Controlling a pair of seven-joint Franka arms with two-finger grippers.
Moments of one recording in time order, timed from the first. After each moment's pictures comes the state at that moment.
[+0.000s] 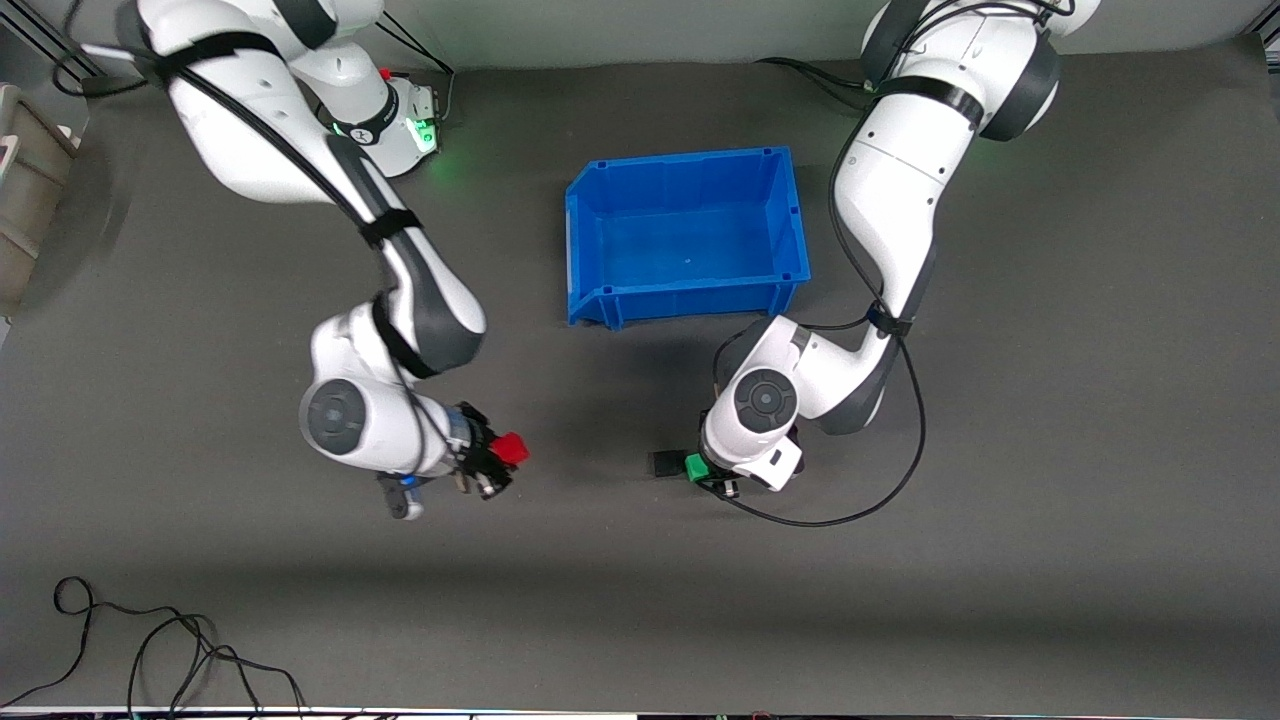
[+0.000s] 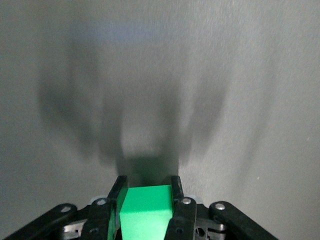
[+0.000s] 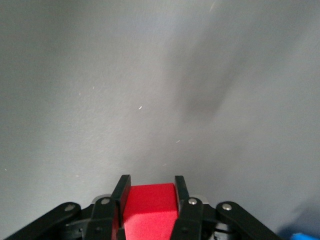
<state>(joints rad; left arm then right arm) -0.52 0.99 -0.08 -1.21 -0.05 2.29 -2.29 0.31 0.74 0.11 -1.38 0.15 2.13 1.51</state>
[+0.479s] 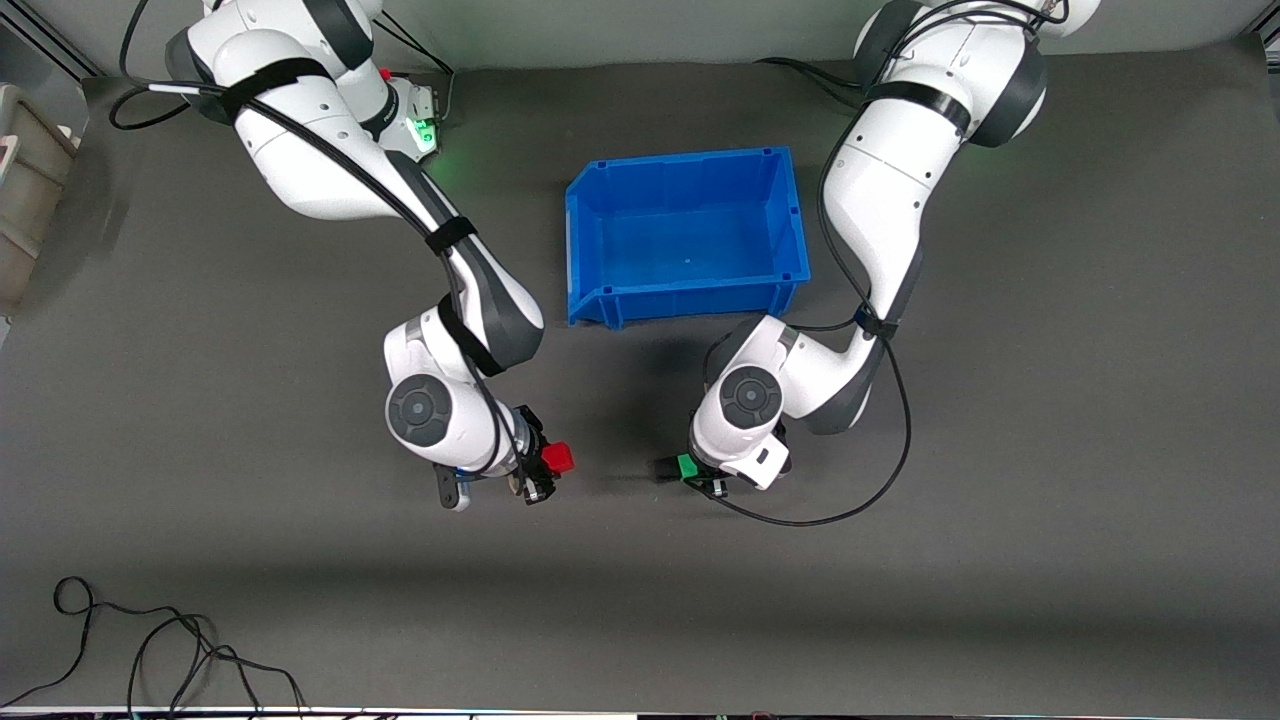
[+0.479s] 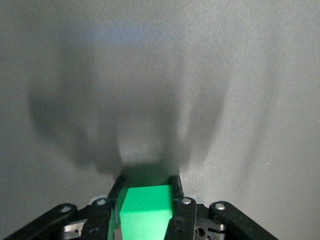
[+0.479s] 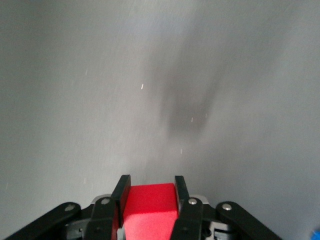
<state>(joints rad) -0.54 1.01 -0.08 -1.19 -0.03 2.31 -2.30 0.38 0.82 0.10 -1.32 0.03 2.16 1.80</state>
